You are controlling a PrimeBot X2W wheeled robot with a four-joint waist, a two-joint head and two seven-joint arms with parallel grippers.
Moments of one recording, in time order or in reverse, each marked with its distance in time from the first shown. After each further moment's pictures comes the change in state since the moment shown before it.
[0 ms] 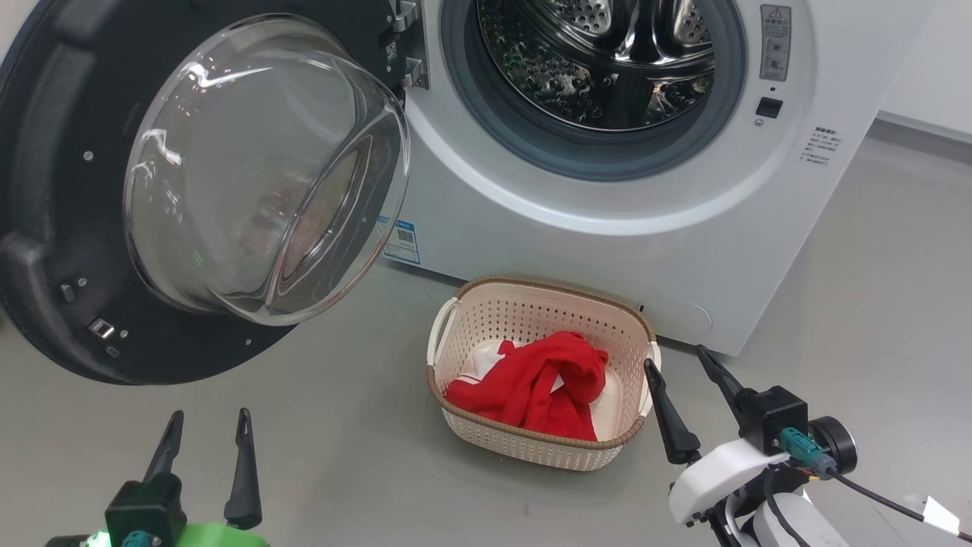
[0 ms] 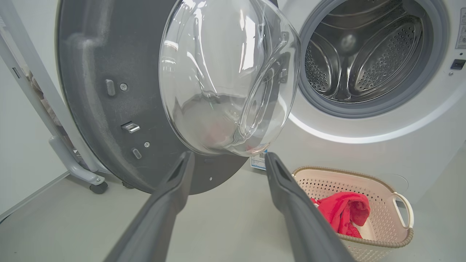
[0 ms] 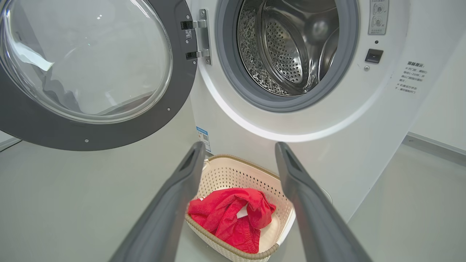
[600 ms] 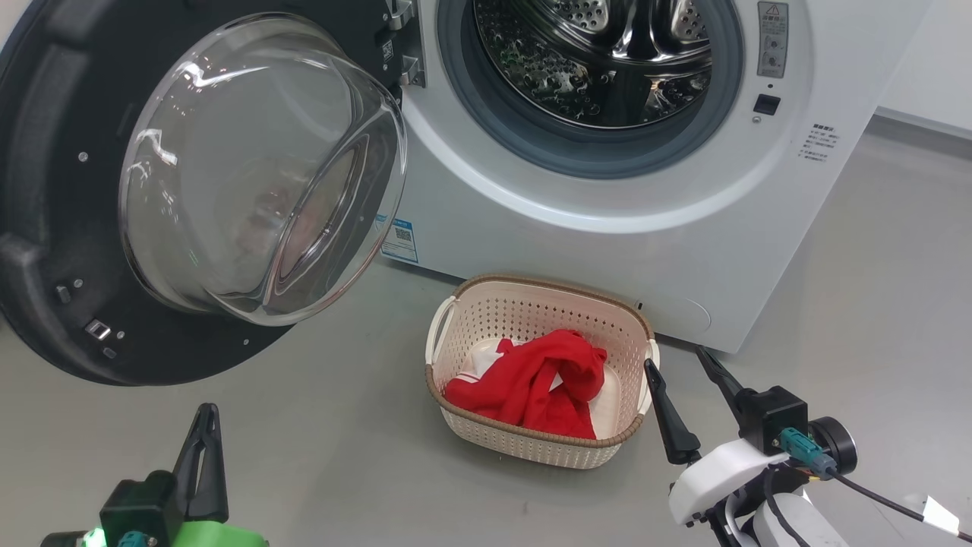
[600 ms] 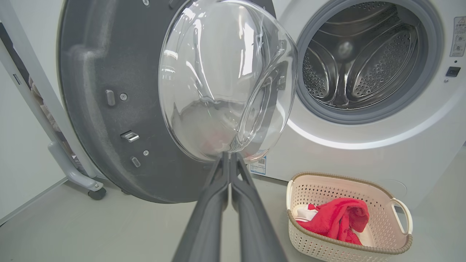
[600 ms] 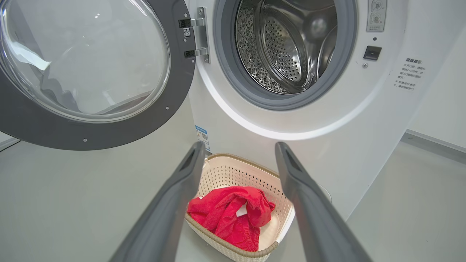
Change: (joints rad) left arm 0.000 0.000 0.005 -0.020 -0.002 0.000 -0.009; right arm 0.000 0.001 -0.001 0.003 0.000 0.000 0.000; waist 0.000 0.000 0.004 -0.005
